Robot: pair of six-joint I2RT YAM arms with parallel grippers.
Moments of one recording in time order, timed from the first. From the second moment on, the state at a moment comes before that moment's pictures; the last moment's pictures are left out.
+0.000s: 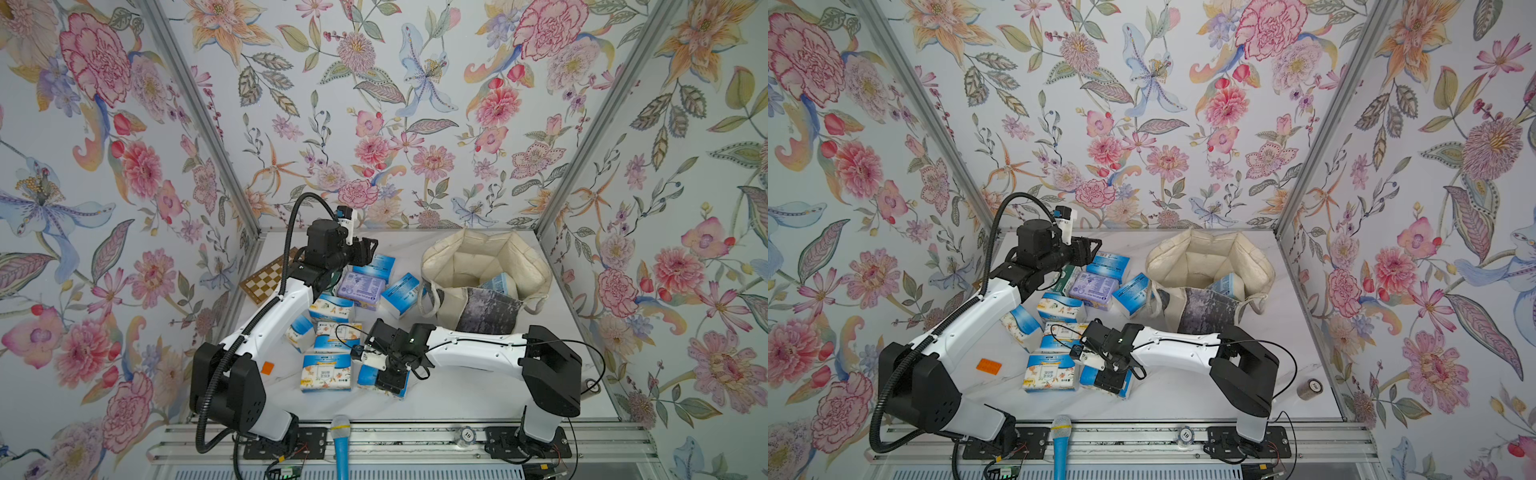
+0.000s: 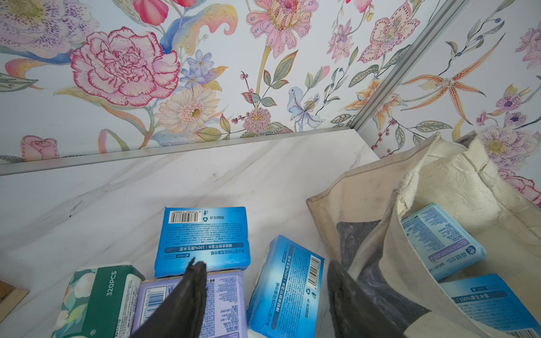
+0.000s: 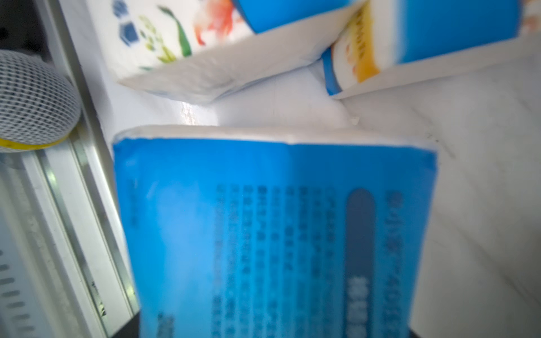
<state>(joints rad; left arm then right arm) -0.36 1.51 1.28 -0.16 0.23 -0.25 1.17 1.76 1.26 -0.71 -0.09 -0.18</state>
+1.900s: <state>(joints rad) -0.60 2.02 1.91 -0.37 0.27 -0.06 0.21 1.38 1.21 -0.64 -0.21 0.26</state>
